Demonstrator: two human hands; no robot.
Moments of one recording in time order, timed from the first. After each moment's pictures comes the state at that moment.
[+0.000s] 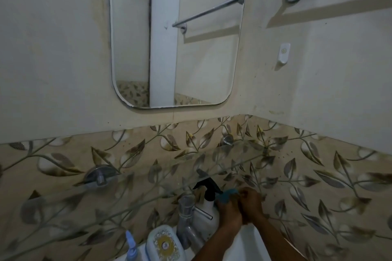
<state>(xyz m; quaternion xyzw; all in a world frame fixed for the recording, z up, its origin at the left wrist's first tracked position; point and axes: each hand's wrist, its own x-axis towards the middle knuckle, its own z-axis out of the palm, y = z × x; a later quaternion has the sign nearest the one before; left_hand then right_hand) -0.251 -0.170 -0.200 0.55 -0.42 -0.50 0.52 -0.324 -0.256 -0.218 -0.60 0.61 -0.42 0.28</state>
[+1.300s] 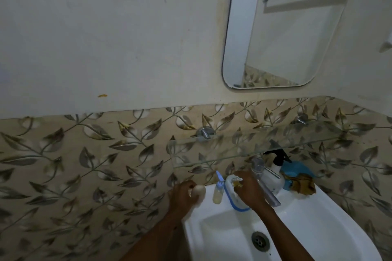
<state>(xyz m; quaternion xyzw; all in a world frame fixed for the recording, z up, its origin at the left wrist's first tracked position) 0.014 0.053 -0.237 0.80 -0.45 -0.19 0.36 -0.173 -0.062 -0.191 -0.81 0.47 -0.20 0.30</state>
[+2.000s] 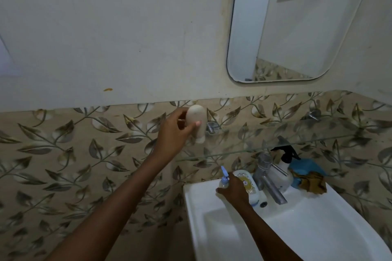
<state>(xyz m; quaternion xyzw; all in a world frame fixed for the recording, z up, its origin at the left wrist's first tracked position) 0.014 0.090 -0.027 0.65 -0.49 -0.03 0.57 -0.130 -0.045 -0.228 -0.78 0.49 -0.19 0.34</state>
